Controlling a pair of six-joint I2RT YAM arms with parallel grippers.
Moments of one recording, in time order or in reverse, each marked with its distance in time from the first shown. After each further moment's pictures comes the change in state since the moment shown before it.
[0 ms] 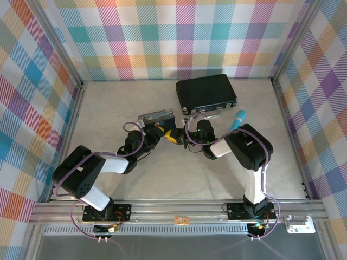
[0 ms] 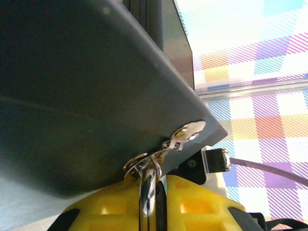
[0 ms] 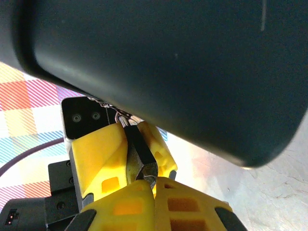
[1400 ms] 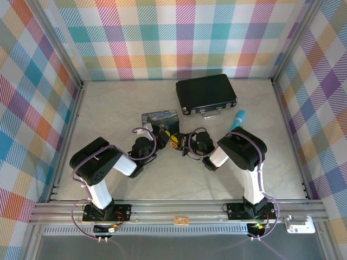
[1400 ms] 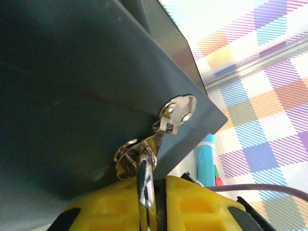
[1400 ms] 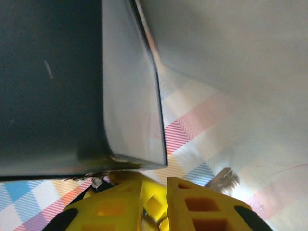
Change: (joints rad) left arm -0.101 0.206 -0.017 0.275 -0.127 0.272; right arm 0.089 0.045 -0.151 0.151 0.377 0.531
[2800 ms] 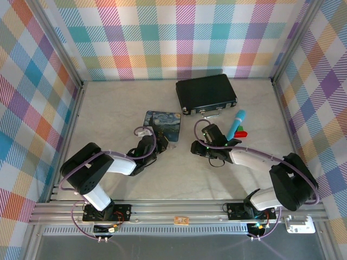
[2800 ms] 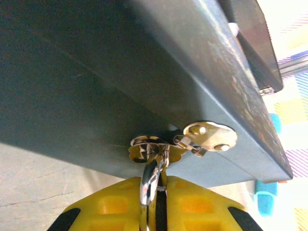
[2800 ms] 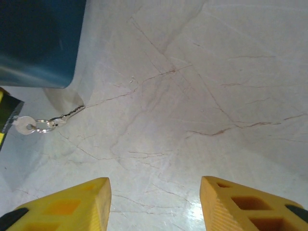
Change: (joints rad) left arm -0.037 -0.117 0.058 -0.476 -0.124 -0.018; right arm -0.045 -0.634 0.097 -1.463 0.243 -1.259
